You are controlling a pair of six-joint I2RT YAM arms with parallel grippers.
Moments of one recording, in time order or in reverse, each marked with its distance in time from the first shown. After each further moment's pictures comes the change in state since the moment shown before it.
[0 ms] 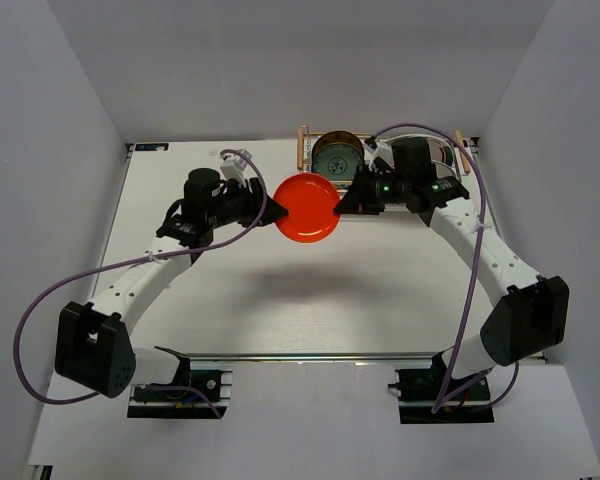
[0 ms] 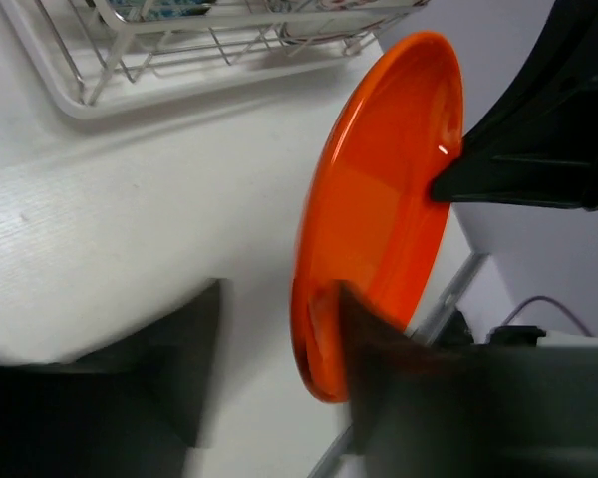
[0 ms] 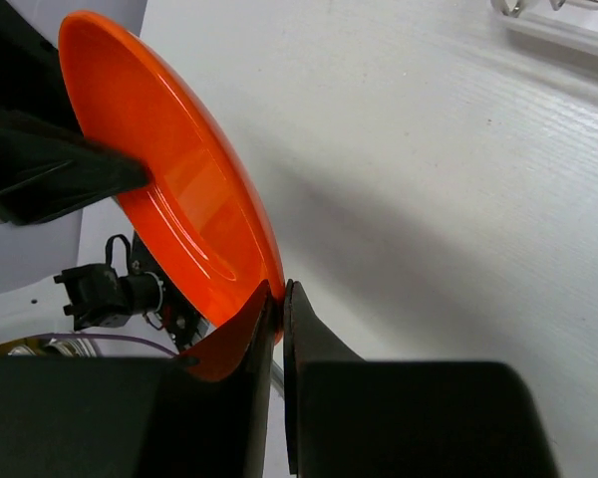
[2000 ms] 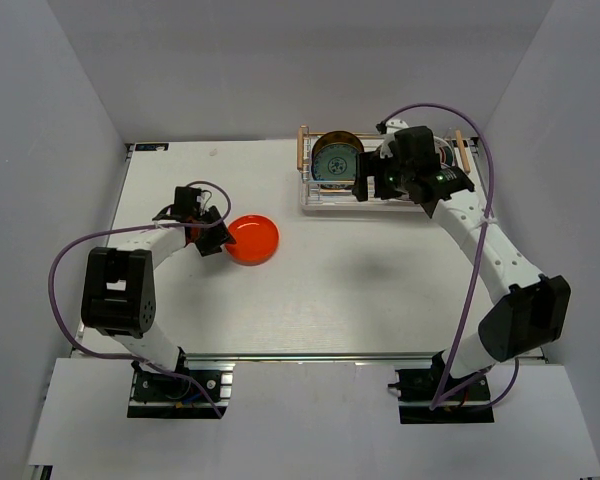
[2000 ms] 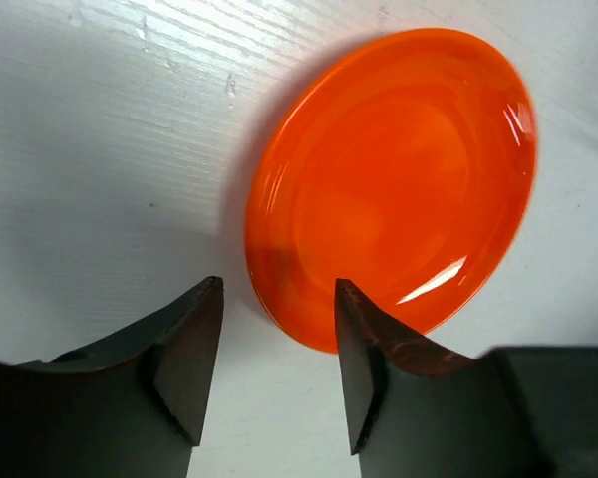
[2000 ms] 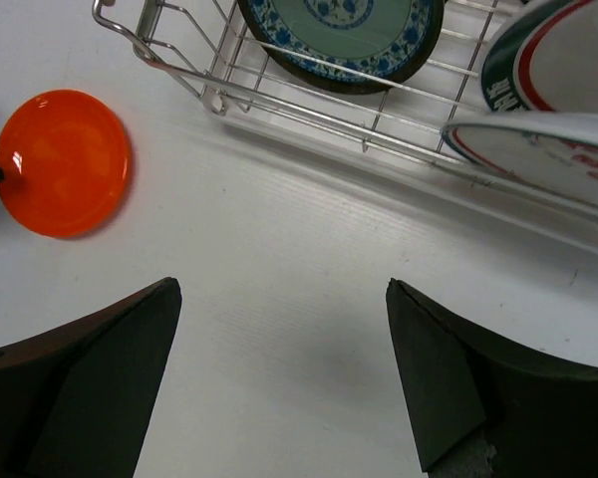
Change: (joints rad) left arm 0.283 0.328 -0.047 -0.269 -0.307 -0.038; right arm -0.011 0.021 0.099 -0.078 0.507 -0.278
